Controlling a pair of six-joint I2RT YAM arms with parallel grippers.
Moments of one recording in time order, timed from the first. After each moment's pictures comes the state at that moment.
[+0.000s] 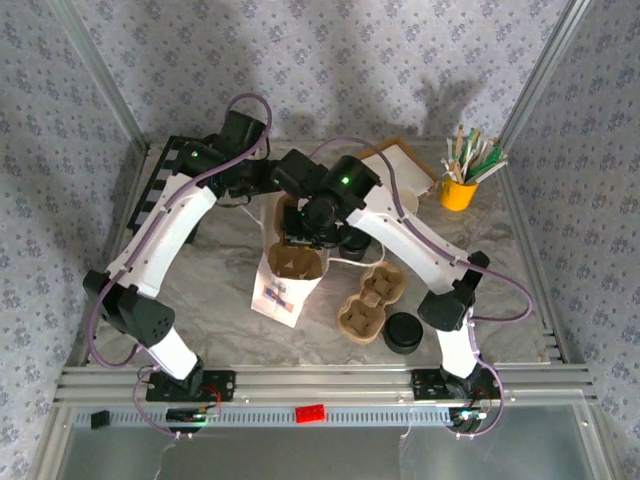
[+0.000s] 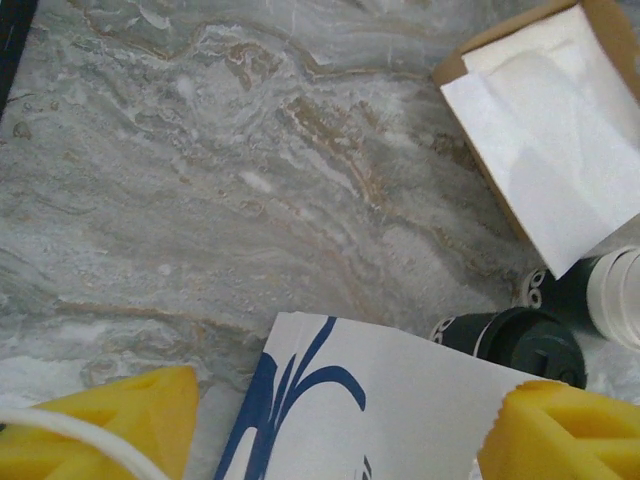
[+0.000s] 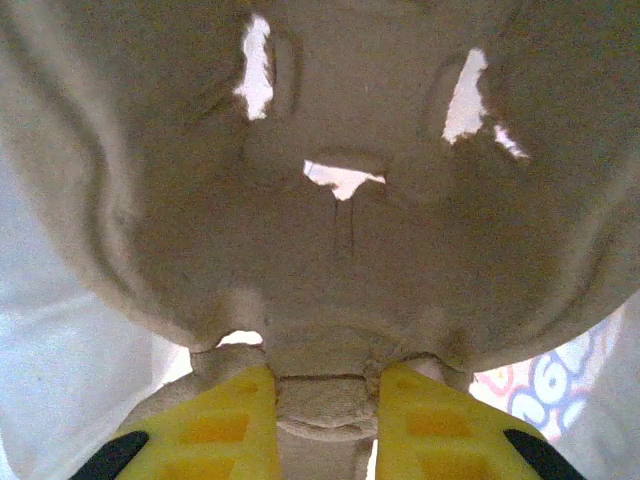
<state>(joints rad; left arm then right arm) -0.51 1.64 1.88 -1.14 -0.09 -0.57 0.97 1.96 2.34 -1.55 -0.11 0.92</state>
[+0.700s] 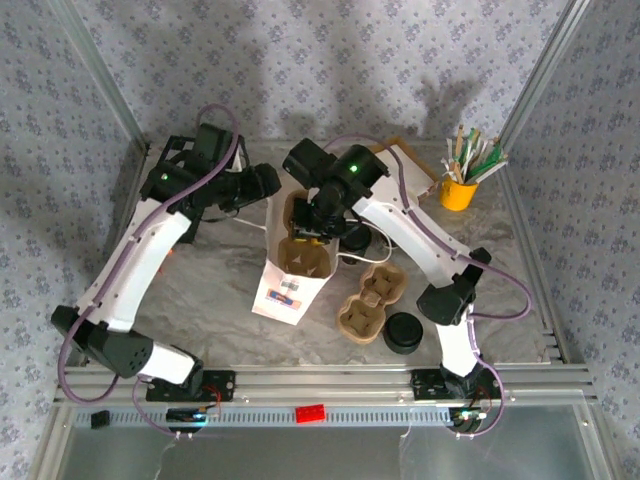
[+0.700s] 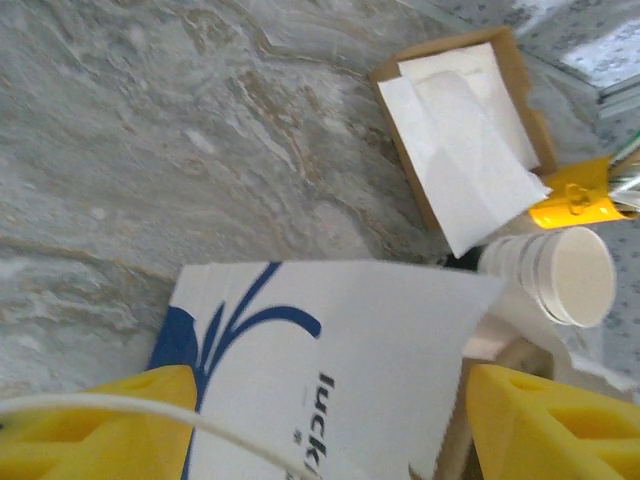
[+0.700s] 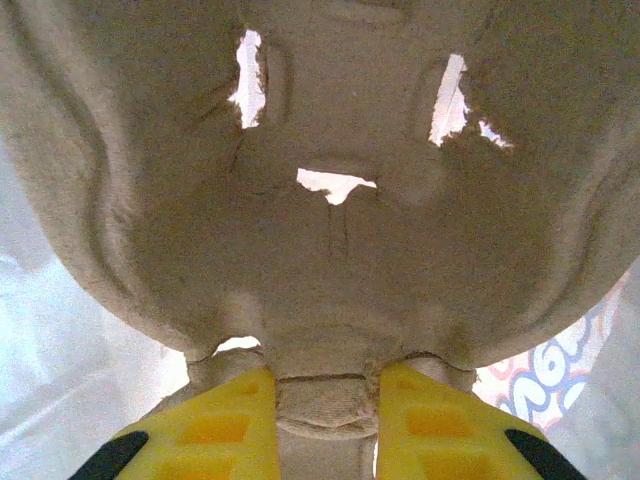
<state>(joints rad) -0.50 1.42 1.71 -1.10 0.05 -0.74 0.89 1.98 2.39 -1.61 -0.17 0.90</state>
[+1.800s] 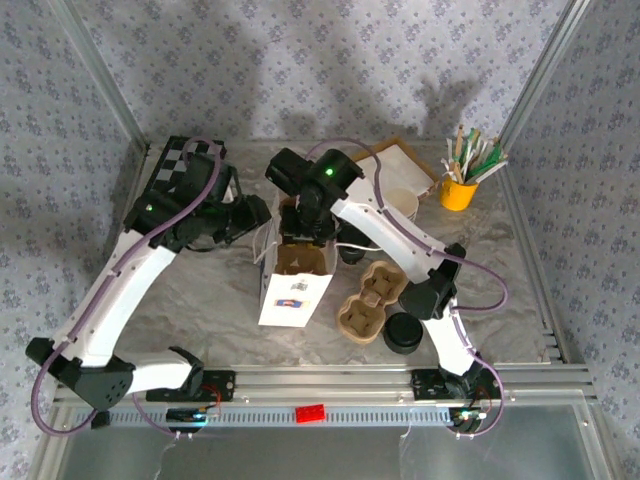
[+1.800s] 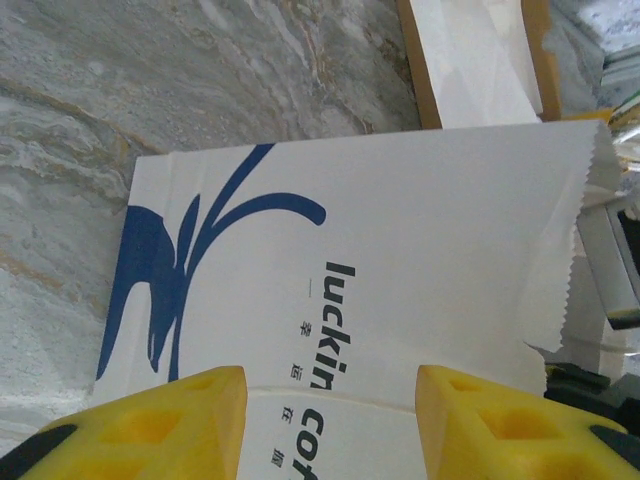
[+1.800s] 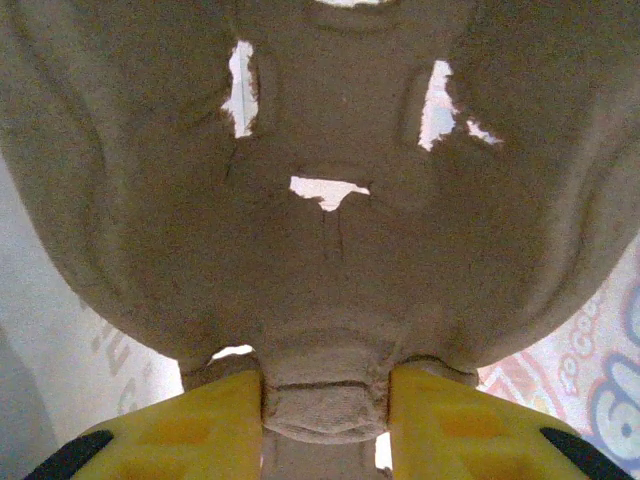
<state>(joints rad) -0.56 1.25 1.55 -1.17 0.07 -0.93 0.93 2.11 2.49 -1.67 -0.10 0.88</state>
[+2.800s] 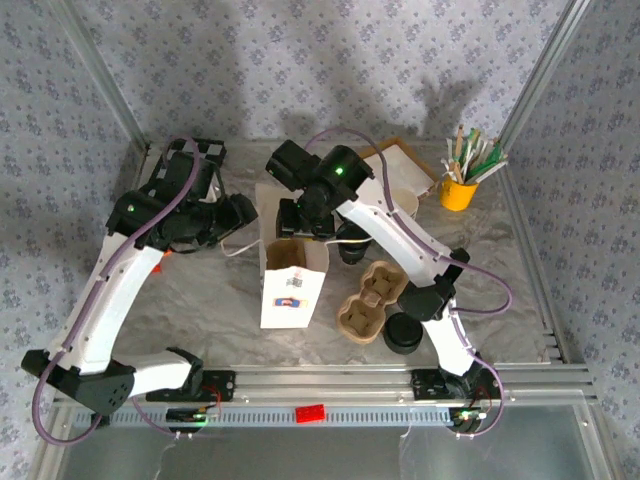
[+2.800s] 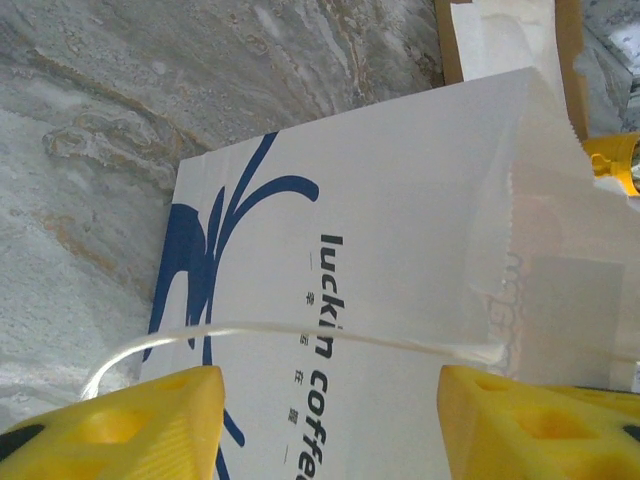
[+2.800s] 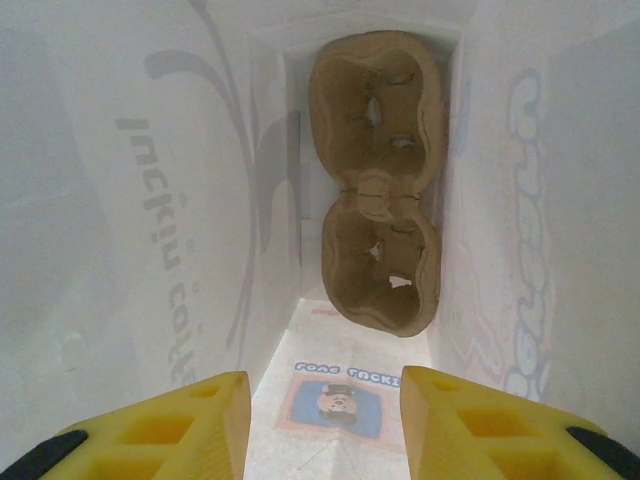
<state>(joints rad) -0.47 1.23 1.60 -1.28 0.10 -0.90 0.95 2.11 2.61 -1.69 -0.09 0.87</state>
